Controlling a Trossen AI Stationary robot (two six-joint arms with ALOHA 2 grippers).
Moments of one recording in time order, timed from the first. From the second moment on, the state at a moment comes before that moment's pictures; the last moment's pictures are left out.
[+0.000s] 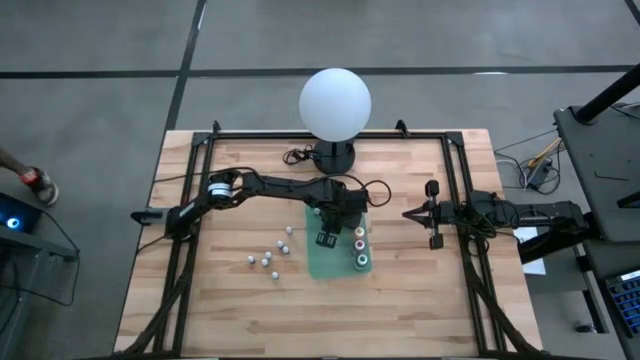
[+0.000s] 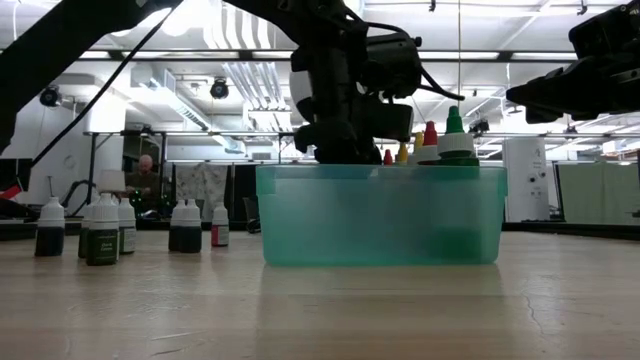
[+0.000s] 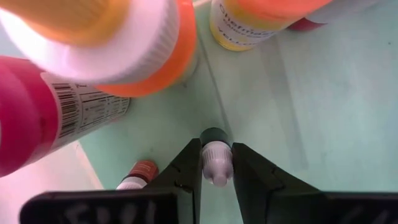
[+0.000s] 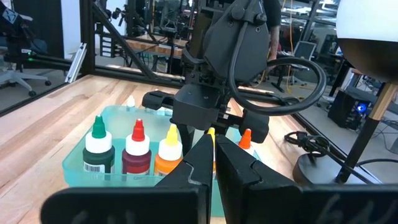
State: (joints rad) left arm 0.05 2.25 1.91 -0.97 0.06 0.36; right arm 0.02 0.06 0.01 0.01 0.02 -0.13
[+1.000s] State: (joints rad) left arm 0.05 2.25 1.91 -0.96 0.06 0.36; right arm 0.02 0.06 0.01 0.01 0.02 -0.13
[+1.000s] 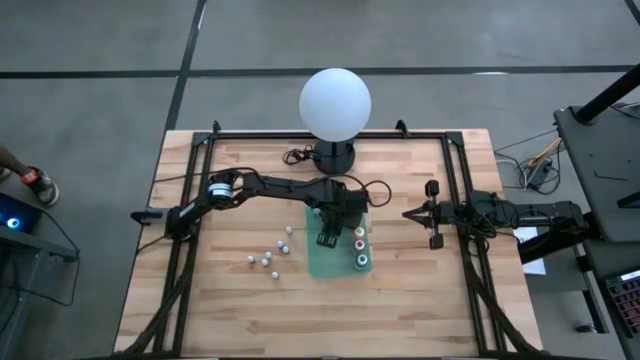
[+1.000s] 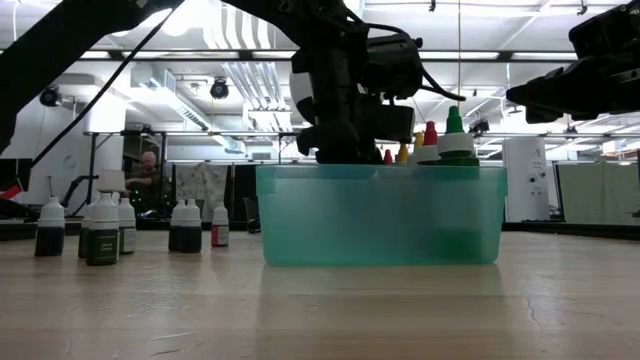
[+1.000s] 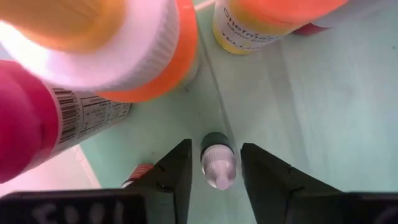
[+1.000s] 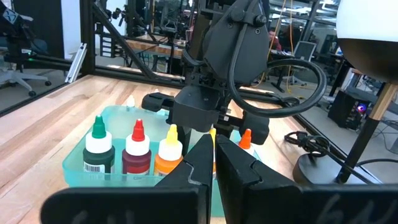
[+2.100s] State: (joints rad) left arm 0.05 2.25 2.04 -1.04 0.04 0.35; right arm 0.02 0.06 0.01 0.01 0.02 -0.13
